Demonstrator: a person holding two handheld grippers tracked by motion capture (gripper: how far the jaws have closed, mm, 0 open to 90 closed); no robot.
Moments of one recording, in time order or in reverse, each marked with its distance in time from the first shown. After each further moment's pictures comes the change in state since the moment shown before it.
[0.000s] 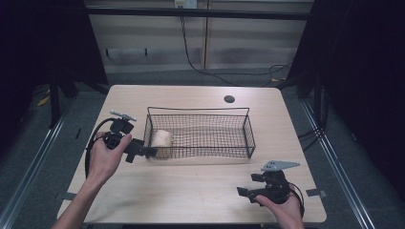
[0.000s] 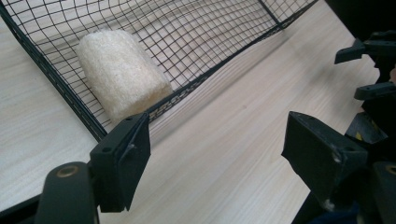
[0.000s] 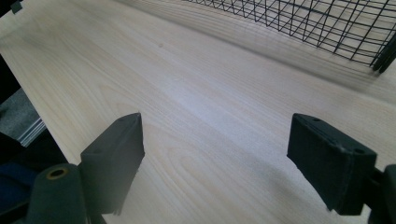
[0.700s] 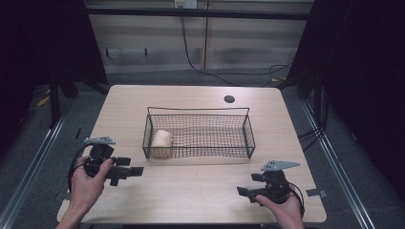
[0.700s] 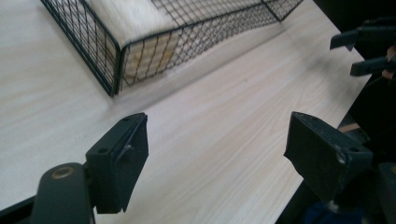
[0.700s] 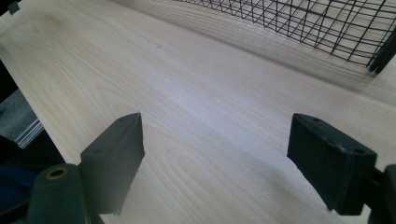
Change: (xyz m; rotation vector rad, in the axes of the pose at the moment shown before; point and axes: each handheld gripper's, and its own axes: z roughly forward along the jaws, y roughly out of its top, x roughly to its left) left arm 0.006 -0.071 -0.014 -0.095 -0.015 -0.041; right arm 0.000 0.000 0.000 -0.004 -0.008 -0.001
